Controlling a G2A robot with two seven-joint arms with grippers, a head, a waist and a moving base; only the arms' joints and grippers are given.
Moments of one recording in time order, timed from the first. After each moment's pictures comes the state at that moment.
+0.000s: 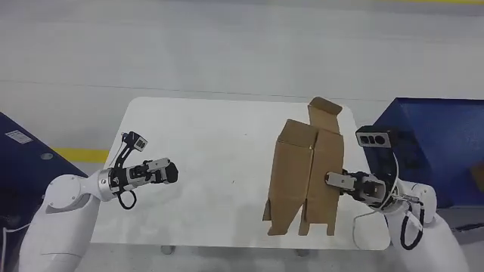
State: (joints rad) left arm 1.03 -1.12 -1.46 -1.20 -0.49 -0.33 -1.40; right arm -1.32 -0.97 1.50 -1.80 0.99 -0.46 1.28
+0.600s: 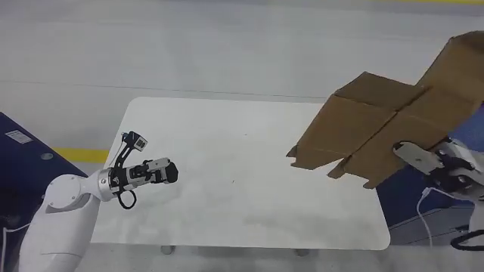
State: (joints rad) left arm 1.03 -1.12 -1.46 -1.20 -0.49 -0.33 -1.40; right arm -1.26 -0.95 1.99 -2.17 0.48 -0.62 1.07
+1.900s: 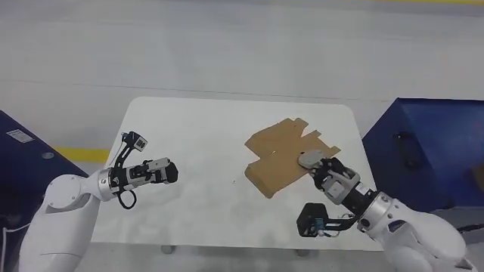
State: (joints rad) left arm 1.03 -1.12 -1.46 -1.20 -0.49 -0.33 -1.40; right arm -1.66 -0.95 1.56 -2.35 -2.36 -0.47 -0.16
